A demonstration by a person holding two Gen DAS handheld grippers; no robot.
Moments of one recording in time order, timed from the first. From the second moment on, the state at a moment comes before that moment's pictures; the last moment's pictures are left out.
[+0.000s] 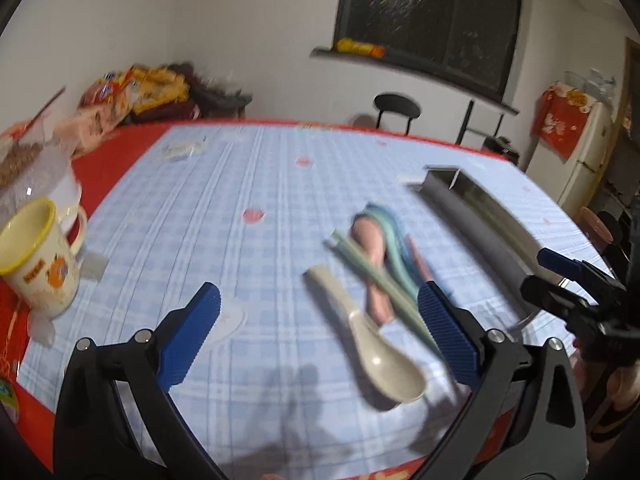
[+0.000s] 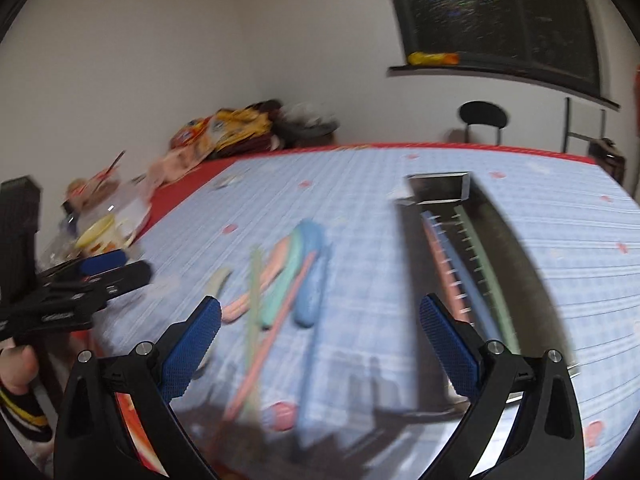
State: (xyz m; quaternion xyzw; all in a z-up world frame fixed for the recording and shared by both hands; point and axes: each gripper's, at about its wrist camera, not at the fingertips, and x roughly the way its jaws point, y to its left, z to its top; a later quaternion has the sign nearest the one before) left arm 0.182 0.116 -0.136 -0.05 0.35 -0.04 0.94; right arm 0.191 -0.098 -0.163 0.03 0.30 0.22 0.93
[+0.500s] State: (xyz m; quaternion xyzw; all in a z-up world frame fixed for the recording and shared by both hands) left arm 0.179 0.123 -0.161 -0.08 0.36 -0.10 0.92; right arm 0.193 -0.039 -0.204 0.00 0.40 0.24 0.88
